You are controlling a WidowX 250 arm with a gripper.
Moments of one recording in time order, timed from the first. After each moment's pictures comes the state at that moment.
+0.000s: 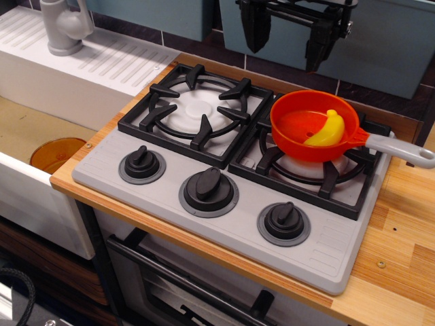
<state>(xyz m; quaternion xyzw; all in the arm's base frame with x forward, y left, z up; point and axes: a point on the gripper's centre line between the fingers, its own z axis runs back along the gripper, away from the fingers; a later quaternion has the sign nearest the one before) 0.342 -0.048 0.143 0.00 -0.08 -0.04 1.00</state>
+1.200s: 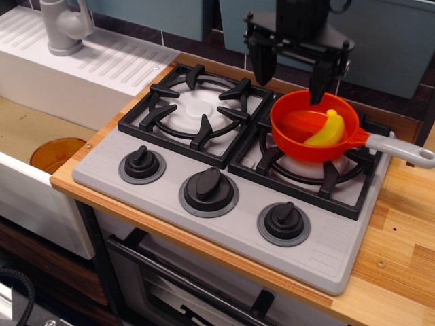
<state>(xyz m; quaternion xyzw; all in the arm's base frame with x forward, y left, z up) 0.355 -0.052 0.097 -0.01 -0.11 -0.05 0.99</state>
